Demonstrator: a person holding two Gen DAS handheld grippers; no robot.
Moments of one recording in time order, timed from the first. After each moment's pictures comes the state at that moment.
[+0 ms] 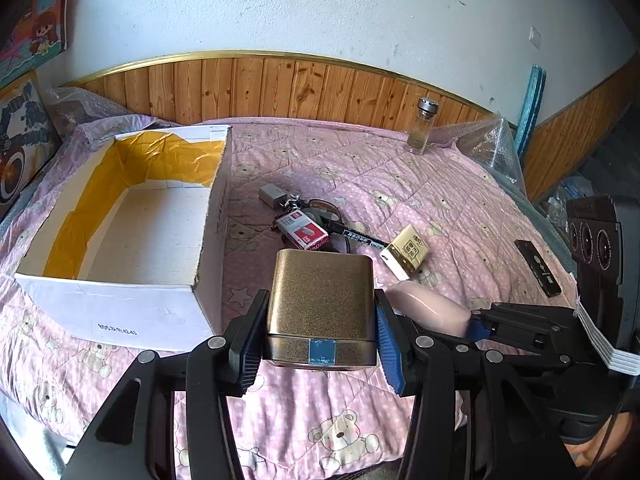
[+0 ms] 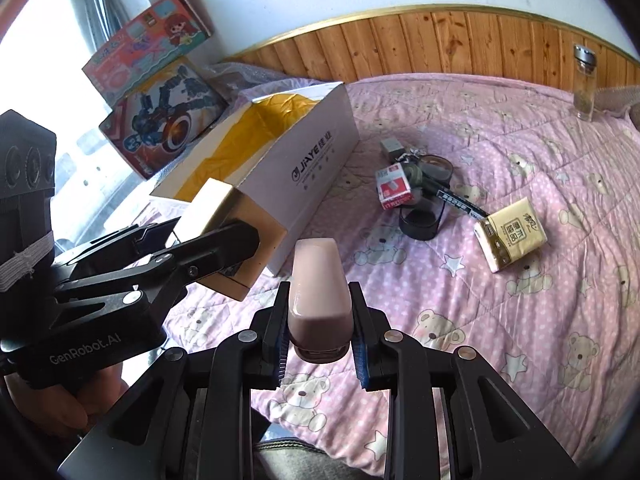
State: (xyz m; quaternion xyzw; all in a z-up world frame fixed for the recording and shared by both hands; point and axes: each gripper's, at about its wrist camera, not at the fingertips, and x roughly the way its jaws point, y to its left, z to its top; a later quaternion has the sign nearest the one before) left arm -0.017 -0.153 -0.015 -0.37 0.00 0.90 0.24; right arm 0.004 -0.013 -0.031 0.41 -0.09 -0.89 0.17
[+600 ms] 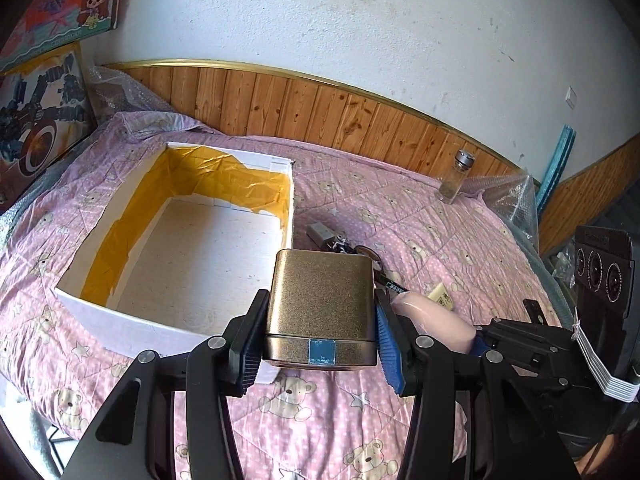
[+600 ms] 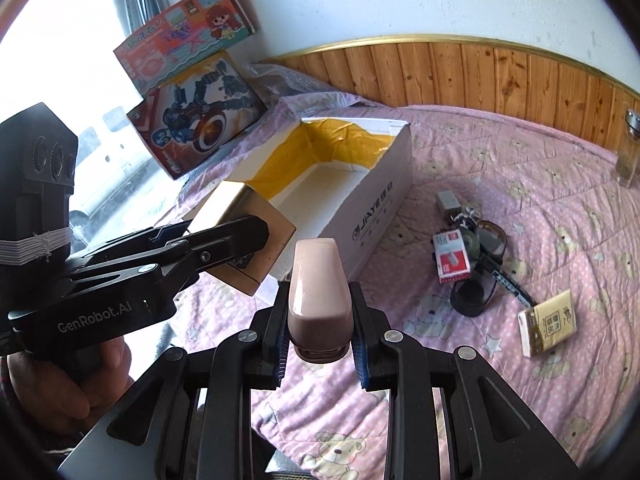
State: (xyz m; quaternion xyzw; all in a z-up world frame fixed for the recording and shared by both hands) left arm -0.057 -0.221 0.018 -0.36 -0.08 0.91 0.19; right arm -0.050 -0.068 0.014 0.39 -0.05 -0.89 0.23
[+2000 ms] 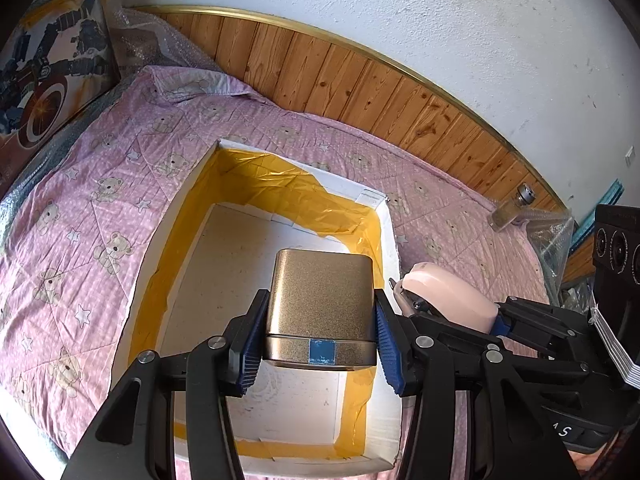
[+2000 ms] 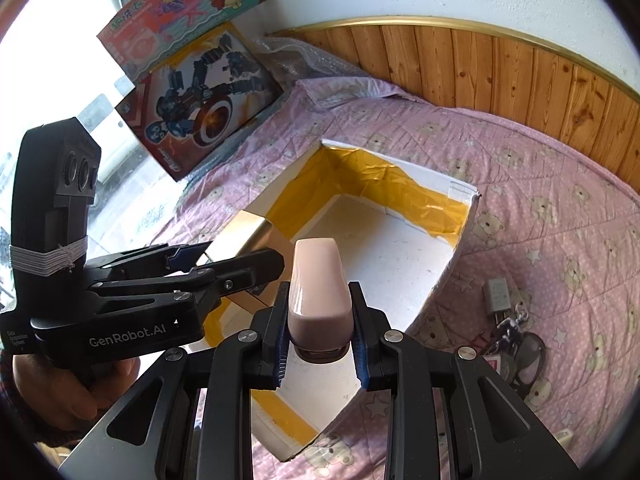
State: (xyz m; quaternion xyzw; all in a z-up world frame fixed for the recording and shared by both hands) left arm -0.210 -0.290 0.021 -0.46 -0.13 0.87 0.14; right arm -0.223 -0.134 0.045 0.45 -0.02 -0.85 0.27
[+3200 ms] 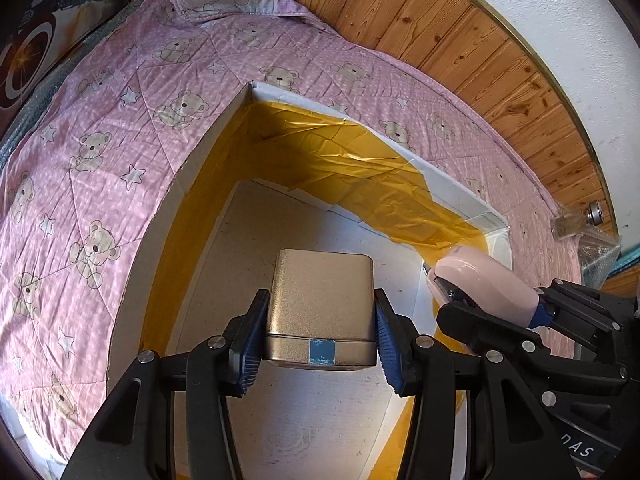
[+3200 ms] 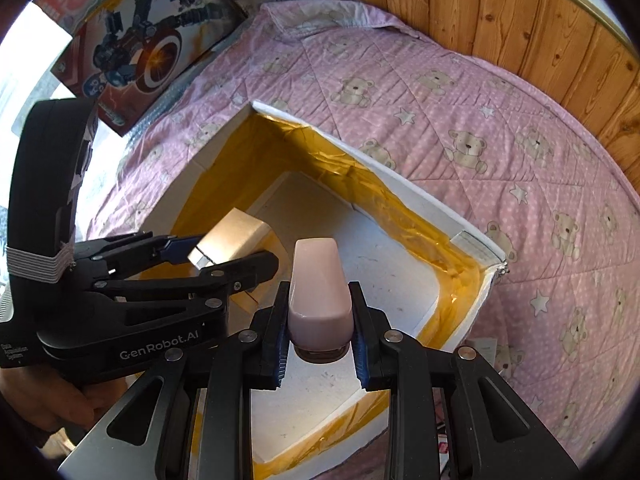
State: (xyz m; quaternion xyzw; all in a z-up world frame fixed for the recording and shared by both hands) left arm -0.336 -0.302 -0.065 -0.58 -0.15 0.79 0.07; right arm -0.366 -0.160 -0.022 0.58 0.06 -0.77 0.26
